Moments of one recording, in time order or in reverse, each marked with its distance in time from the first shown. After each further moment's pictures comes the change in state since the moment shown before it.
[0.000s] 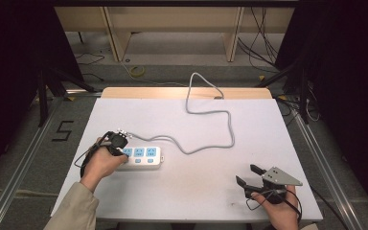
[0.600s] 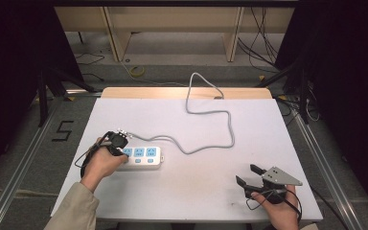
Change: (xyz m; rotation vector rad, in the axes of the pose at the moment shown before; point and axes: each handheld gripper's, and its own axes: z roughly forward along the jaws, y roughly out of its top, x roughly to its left) left arm 0.000 0.000 0.000 0.000 0.003 -0.002; right arm 0.000 0.000 0.000 0.003 0.004 0.000
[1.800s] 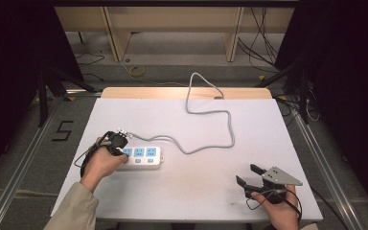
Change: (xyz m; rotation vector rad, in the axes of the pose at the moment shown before) left arm 0.001 0.000 0.000 0.000 -0.008 0.003; right arm 0.000 0.000 0.000 -0.002 -0.002 0.000
